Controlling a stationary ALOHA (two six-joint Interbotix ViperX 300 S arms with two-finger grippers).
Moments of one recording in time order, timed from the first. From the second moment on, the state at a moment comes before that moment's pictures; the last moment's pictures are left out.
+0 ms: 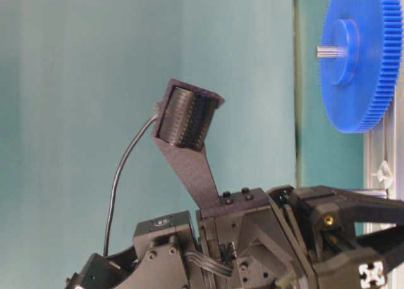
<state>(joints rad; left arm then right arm) -0.15 0.19 0.33 0.02 0.70 -0.04 -0.01 -0.82 1.22 0.03 0.09 0.08</state>
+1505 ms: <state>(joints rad) -0.13 0.23 0.33 0.02 0.69 -0.04 -0.01 -0.83 1.24 0.03 0.09 0.08</state>
